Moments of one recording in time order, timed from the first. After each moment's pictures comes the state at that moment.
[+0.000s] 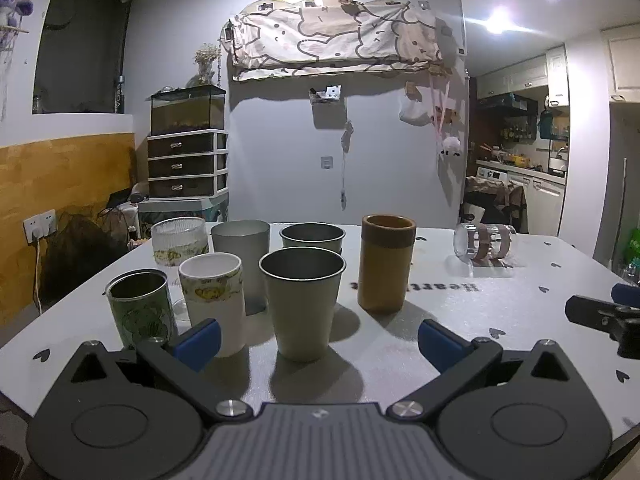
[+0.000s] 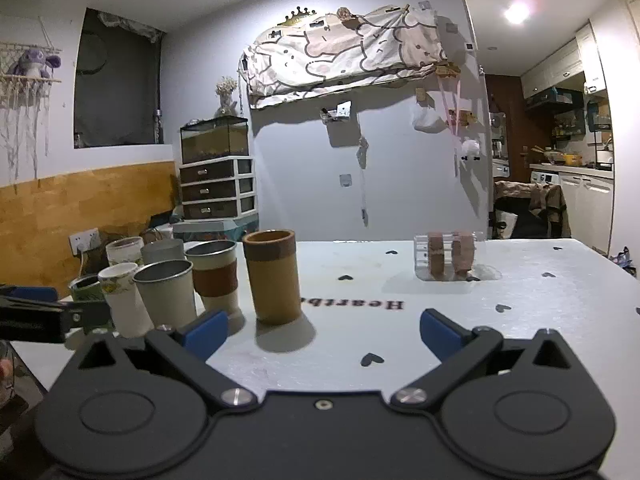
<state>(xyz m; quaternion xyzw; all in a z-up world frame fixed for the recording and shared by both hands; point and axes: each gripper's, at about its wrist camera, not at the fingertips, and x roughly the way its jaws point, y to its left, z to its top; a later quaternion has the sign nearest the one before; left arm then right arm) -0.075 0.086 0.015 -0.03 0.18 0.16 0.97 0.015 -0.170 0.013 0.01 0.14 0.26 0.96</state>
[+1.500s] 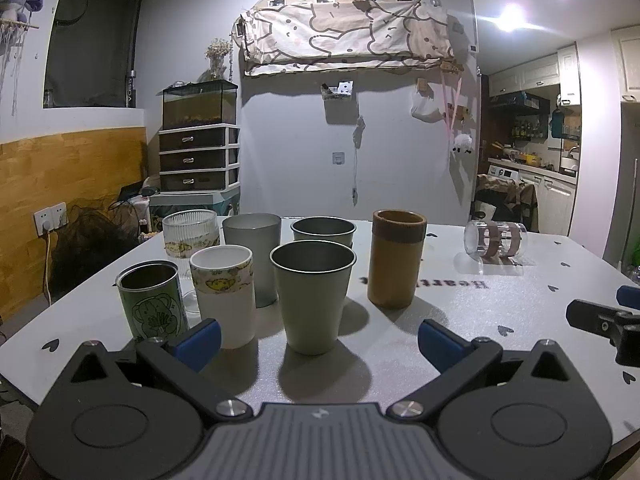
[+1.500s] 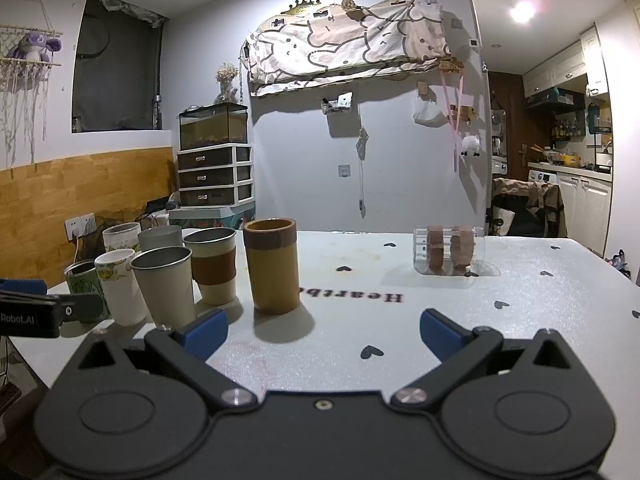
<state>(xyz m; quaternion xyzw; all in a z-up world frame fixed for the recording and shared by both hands) -0.076 0.085 0.014 -0.03 0.18 0.18 0.97 0.015 -0.160 0.011 -0.01 0.14 0.26 0.95</state>
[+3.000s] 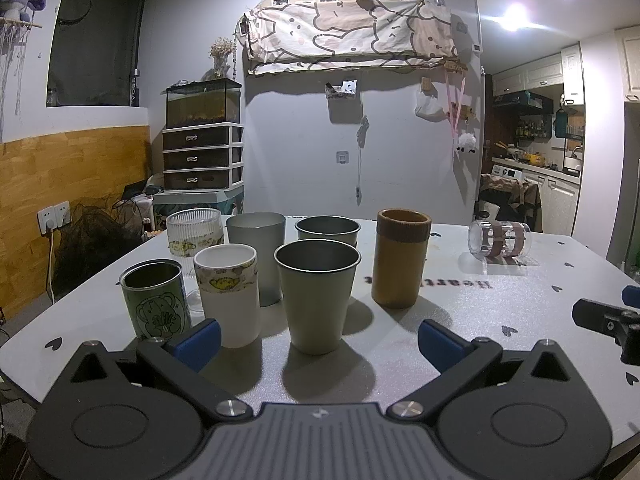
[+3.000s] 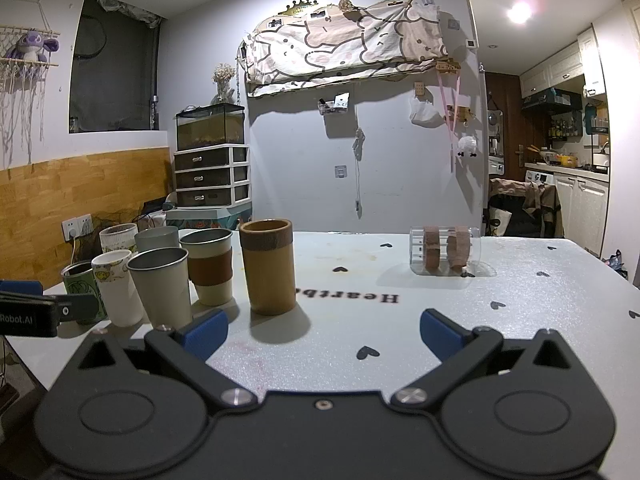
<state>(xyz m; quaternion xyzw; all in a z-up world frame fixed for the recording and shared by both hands) -0.078 0.093 0.012 -0.03 0.18 0.18 0.97 0.015 -0.161 0.011 -0.01 0.14 0.26 0.96</state>
